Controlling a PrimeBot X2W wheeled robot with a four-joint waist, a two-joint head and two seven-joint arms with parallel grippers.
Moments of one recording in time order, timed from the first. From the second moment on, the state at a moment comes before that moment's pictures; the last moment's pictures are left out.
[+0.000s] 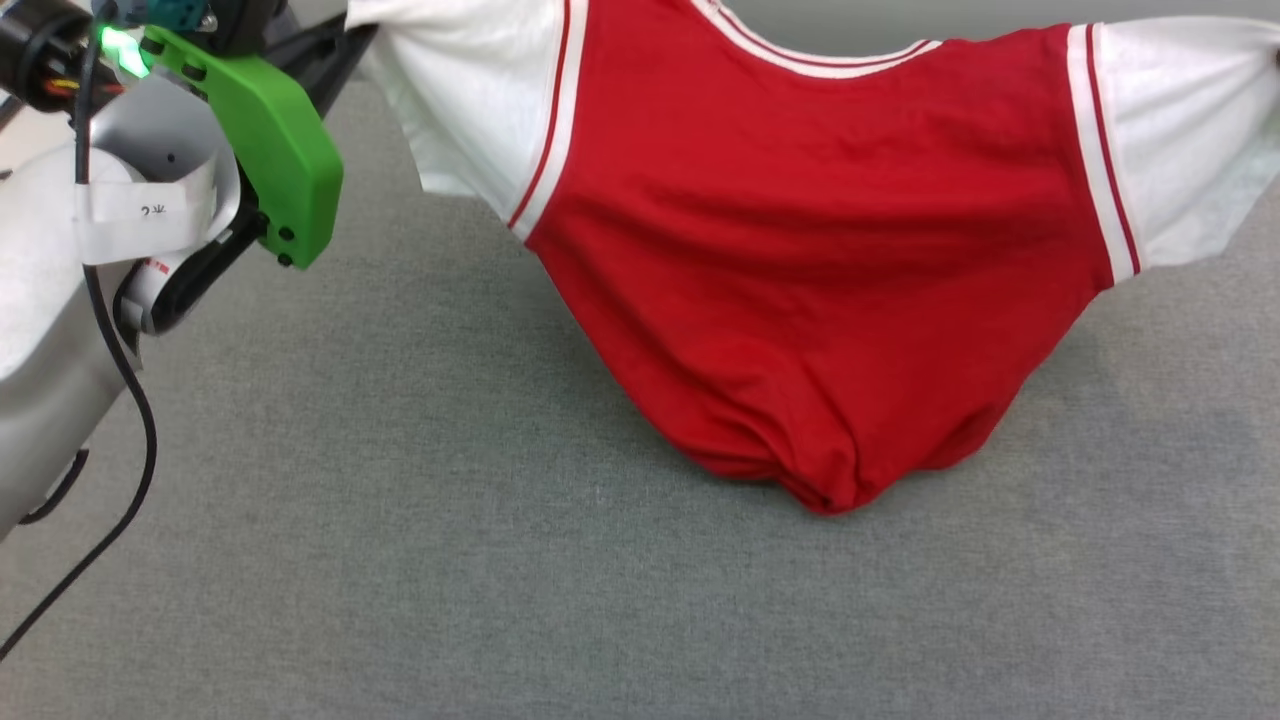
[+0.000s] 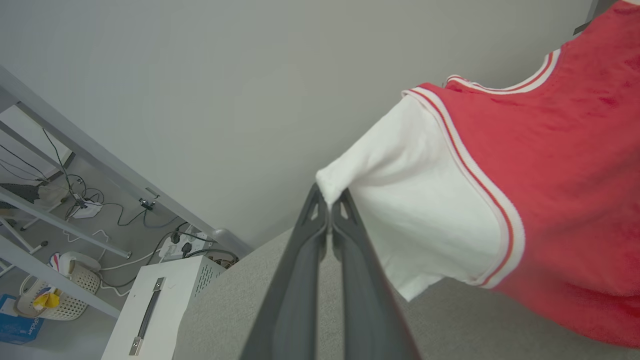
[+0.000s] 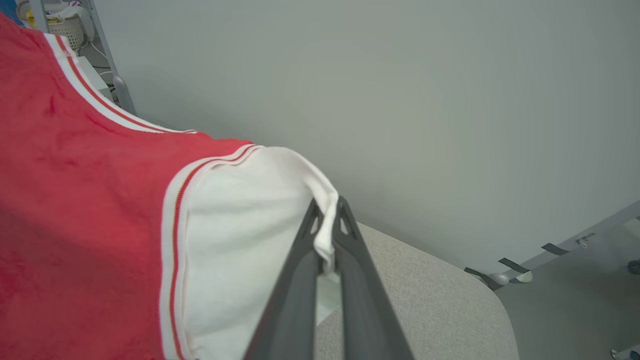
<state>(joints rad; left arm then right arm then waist) -1.15 0.76 -0.99 0.27 -0.85 -0.06 0.17 -0.76 -0.82 0.43 0.21 0.70 0.13 0.28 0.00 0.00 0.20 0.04</state>
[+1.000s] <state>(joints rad) -1.94 0.55 -0.84 0.58 -0.61 -0.08 -0.04 -1.64 -0.62 0.30 0.47 0.29 0.13 0.22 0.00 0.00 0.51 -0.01</state>
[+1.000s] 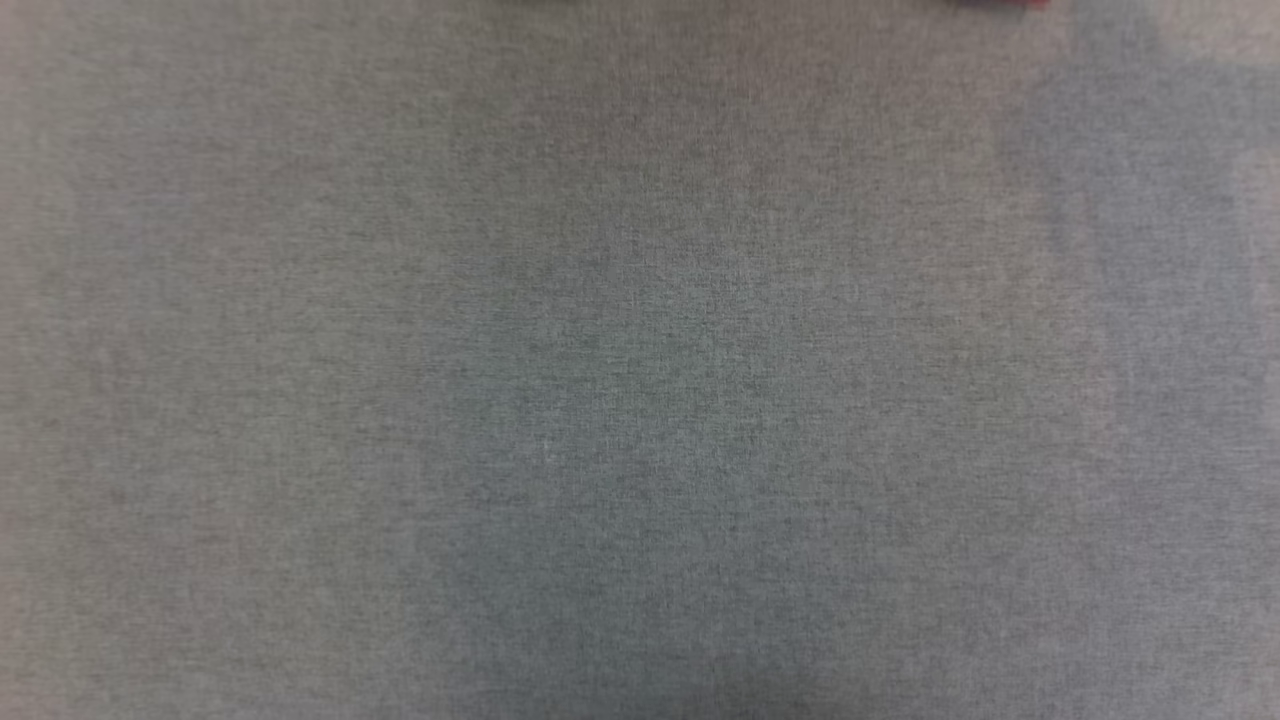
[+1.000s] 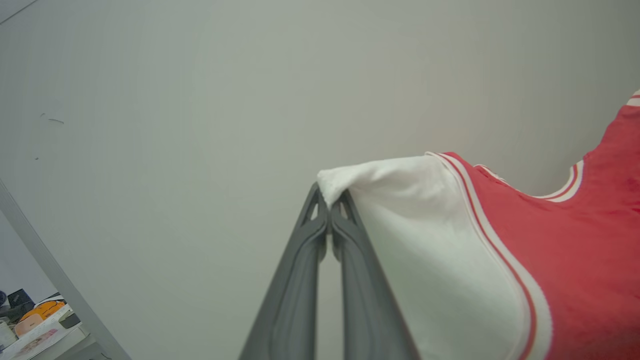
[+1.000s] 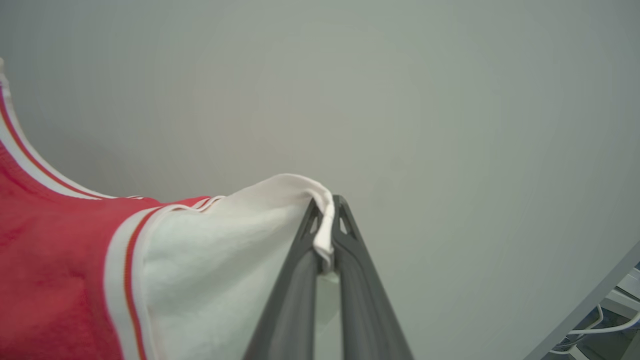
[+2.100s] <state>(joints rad) -1.51 0.54 -0.96 0.77 -0.79 -0.13 -0.24 -1.42 -0.48 0.72 0.83 0.49 0.13 -0.14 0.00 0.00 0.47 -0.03</state>
